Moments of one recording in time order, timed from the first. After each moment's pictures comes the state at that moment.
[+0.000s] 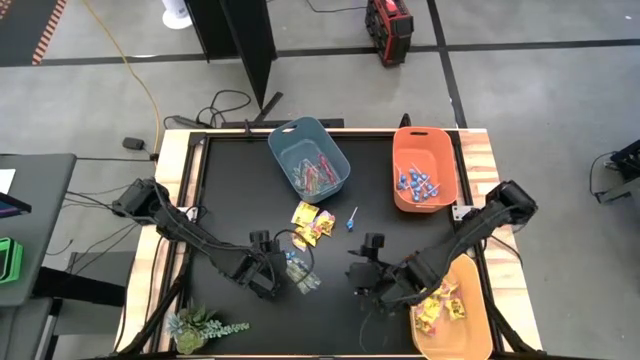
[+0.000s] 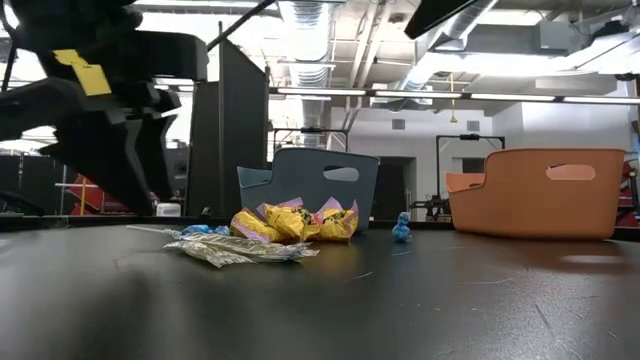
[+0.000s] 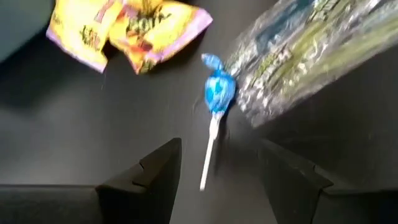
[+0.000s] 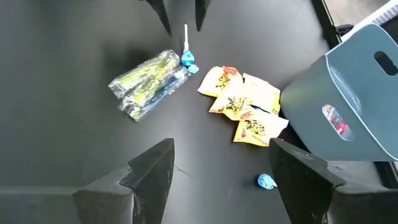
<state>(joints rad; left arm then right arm) -0.53 1.70 1.04 -0.70 -0.52 -0.56 0.61 1.73 1.44 -0.79 0.74 0.41</state>
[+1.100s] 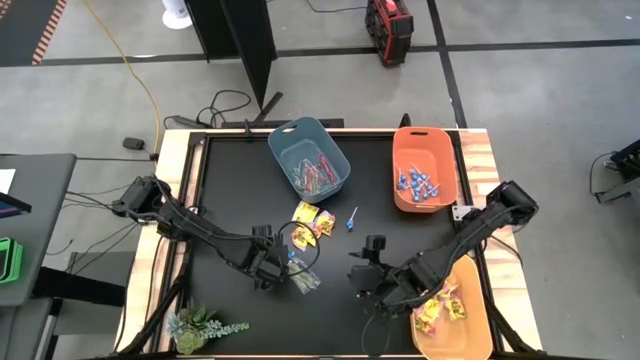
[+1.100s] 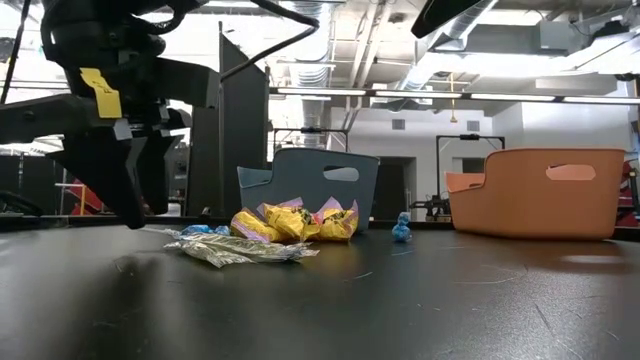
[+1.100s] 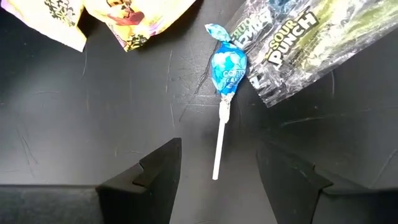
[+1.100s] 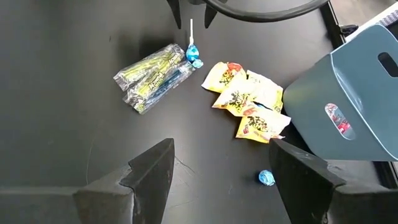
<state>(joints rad) -0.44 1.70 1.04 -0.75 -0.37 -0.45 0.63 1.73 1.44 -0.81 0.73 0.41</state>
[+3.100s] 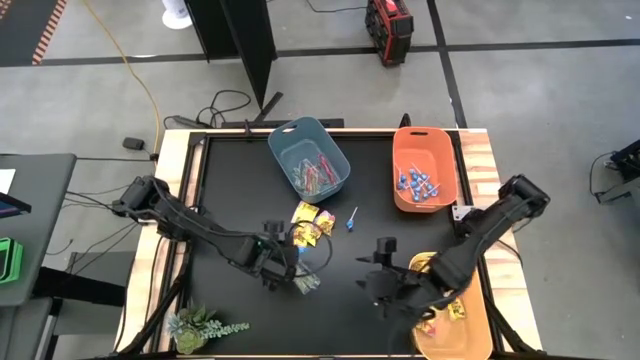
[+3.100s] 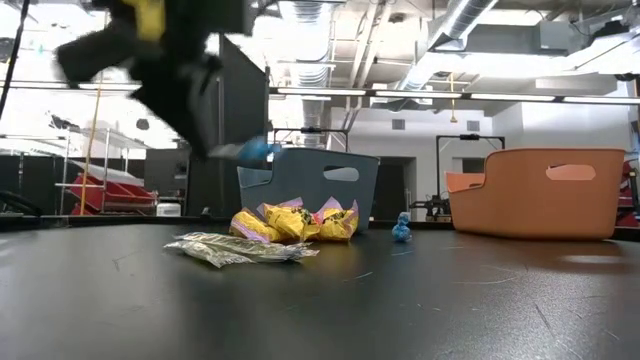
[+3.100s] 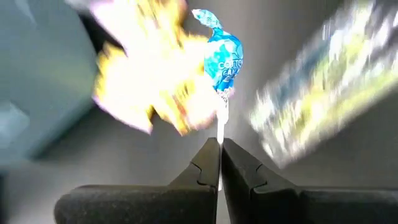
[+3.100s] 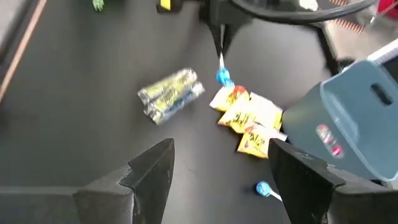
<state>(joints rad) -0.43 1.70 1.22 -0.82 -0.51 -0.29 0.71 1.63 1.44 -0.81 0.76 0.35</state>
